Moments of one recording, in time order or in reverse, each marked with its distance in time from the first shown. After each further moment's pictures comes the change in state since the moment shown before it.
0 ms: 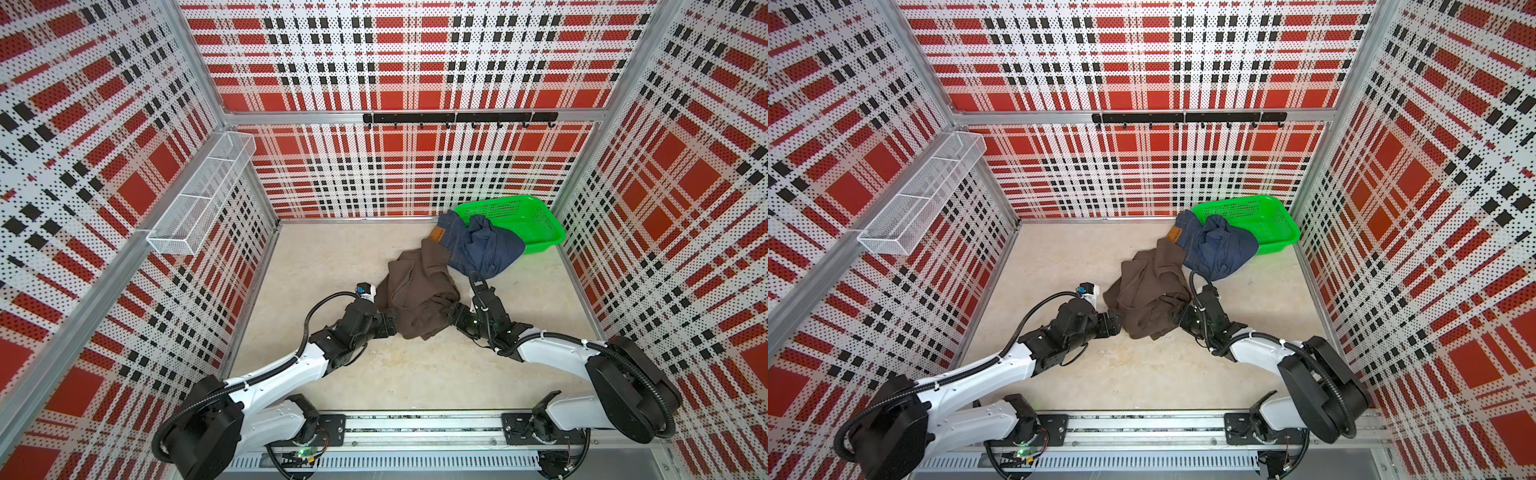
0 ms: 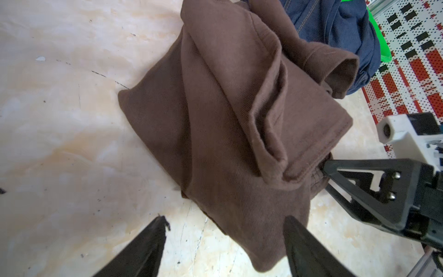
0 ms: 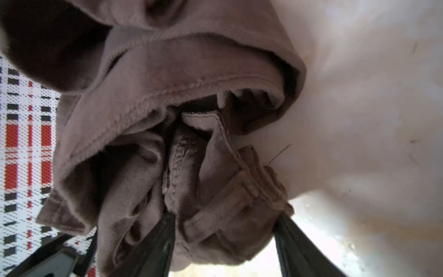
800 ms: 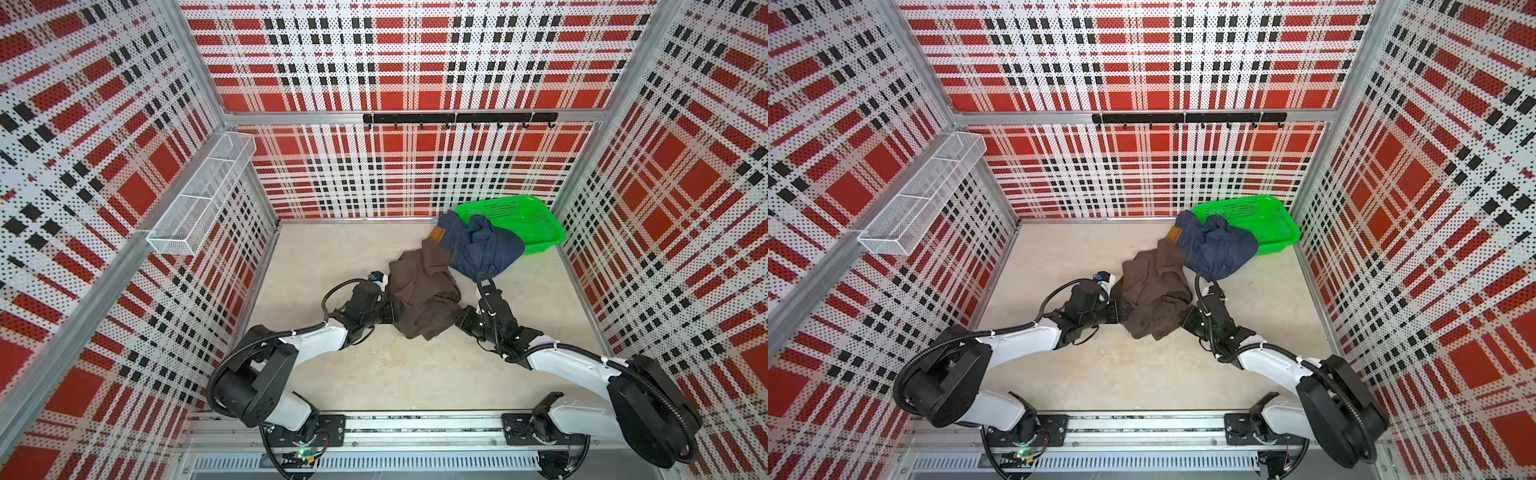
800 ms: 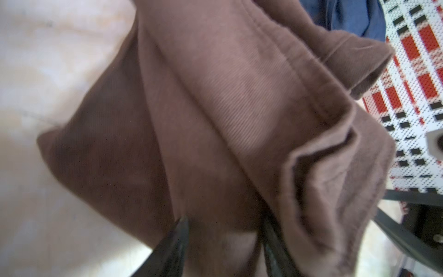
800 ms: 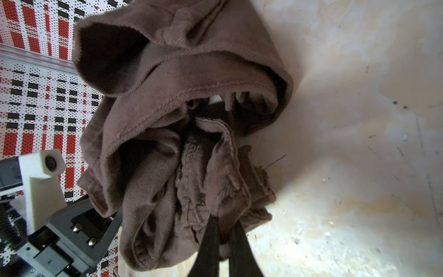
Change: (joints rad) left arm 0.126 0.353 0.119 0.221 0.281 0.114; right arm 0.009 -0.138 -0.030 -0.074 0.079 0.017
